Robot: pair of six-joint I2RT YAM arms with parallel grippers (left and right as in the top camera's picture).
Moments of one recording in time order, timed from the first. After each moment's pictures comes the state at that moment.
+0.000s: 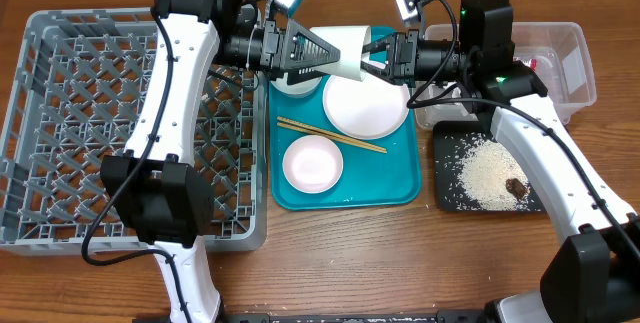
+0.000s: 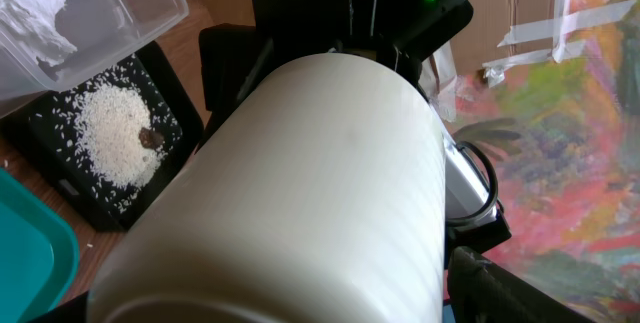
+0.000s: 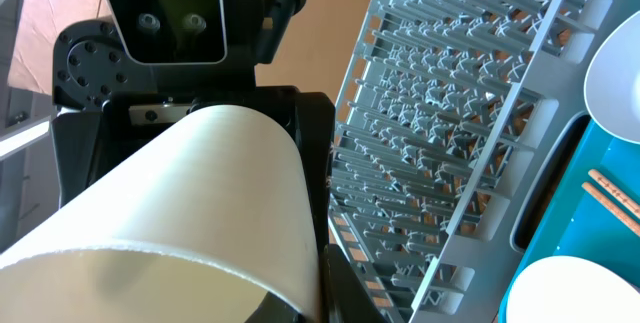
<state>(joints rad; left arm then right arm) -0.14 2.10 2.15 -1.69 1.49 0.40 0.23 1.66 1.34 -0.12 -1.14 0.78</state>
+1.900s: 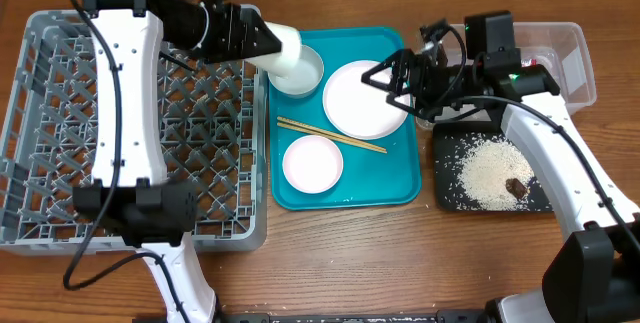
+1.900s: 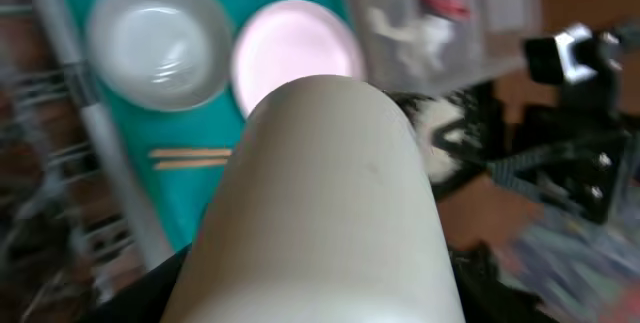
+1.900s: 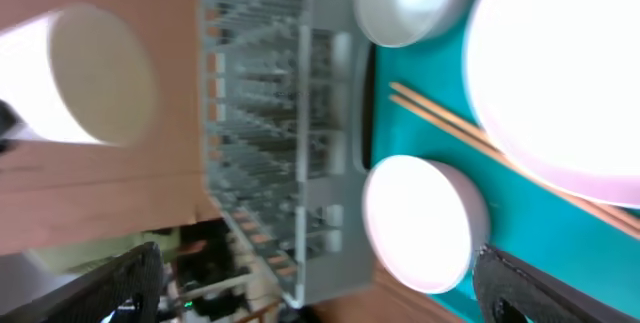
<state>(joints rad) -0.02 2.08 2.49 -1.68 0.62 0.02 0.18 1.66 1.34 -0.64 -0.89 0.53</state>
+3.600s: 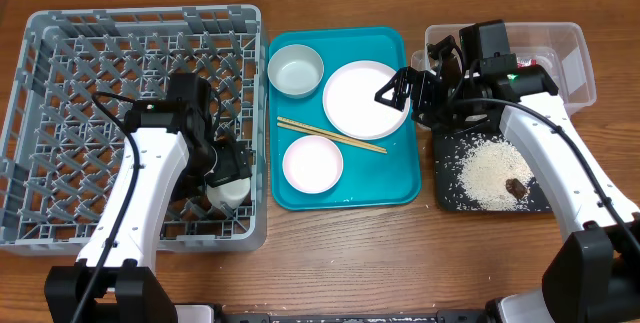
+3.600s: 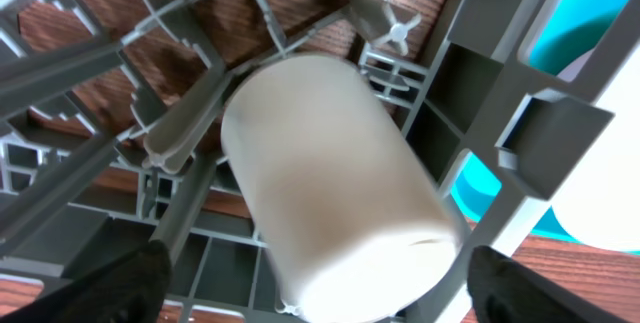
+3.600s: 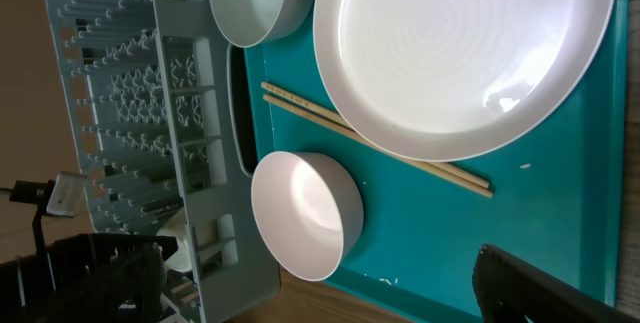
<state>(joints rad) -0.03 1.53 1.18 -1.22 0.05 -0.36 0.18 1.66 1.34 -0.80 -0.63 0.47</state>
